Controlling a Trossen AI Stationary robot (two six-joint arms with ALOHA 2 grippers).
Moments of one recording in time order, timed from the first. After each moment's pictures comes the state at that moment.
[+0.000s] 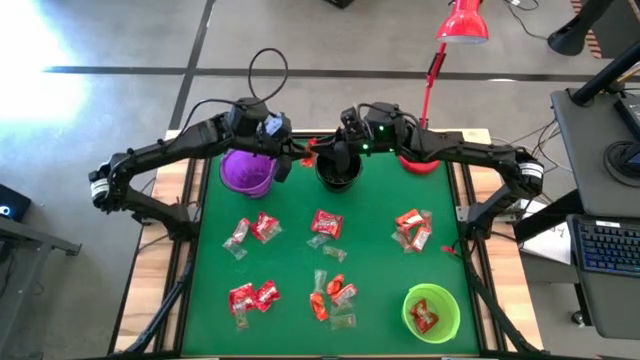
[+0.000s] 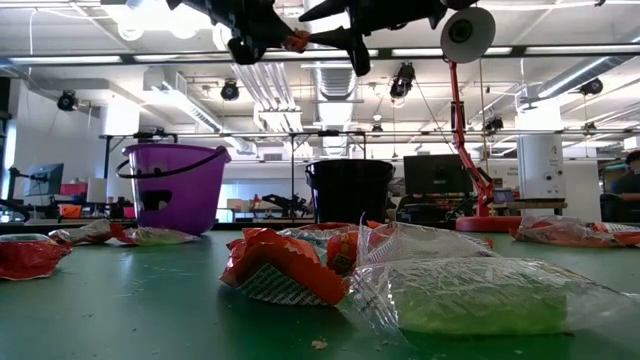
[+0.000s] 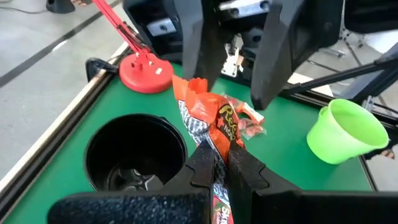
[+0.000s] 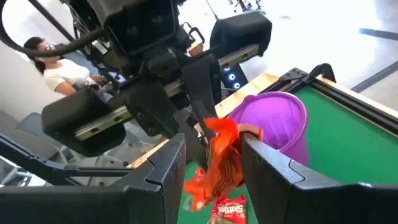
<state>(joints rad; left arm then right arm) 0.43 1.35 1.30 -0.42 0.33 -0.09 -0.35 1.58 1.35 0.04 -0.31 0.53</state>
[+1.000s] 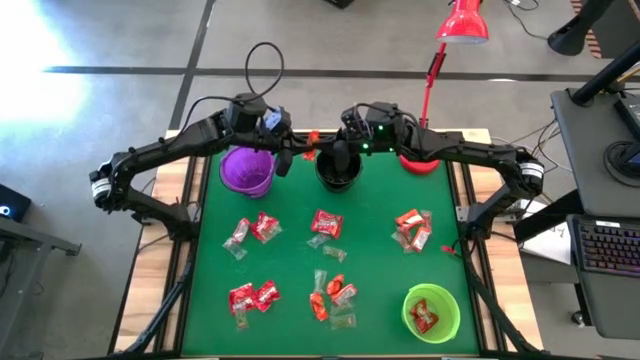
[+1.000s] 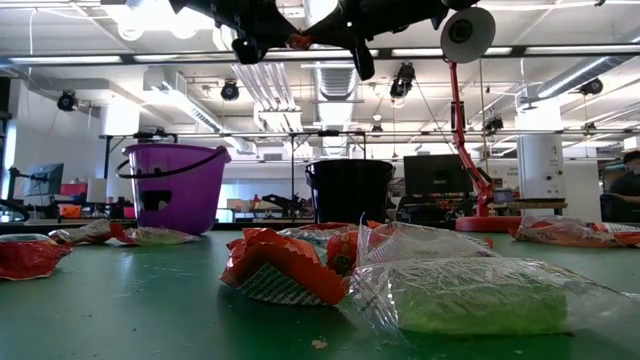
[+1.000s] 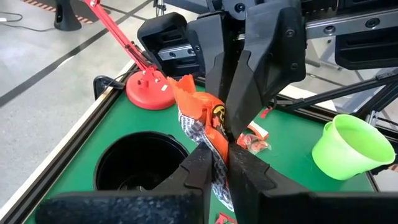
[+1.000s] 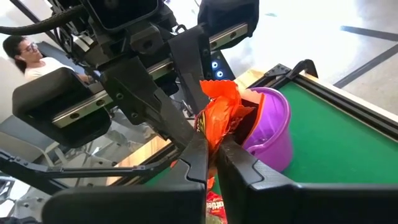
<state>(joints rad) 0.46 1.36 1.30 -0.35 0.35 -0.09 -0.36 1.58 1.35 0.01 -0.28 0.52</state>
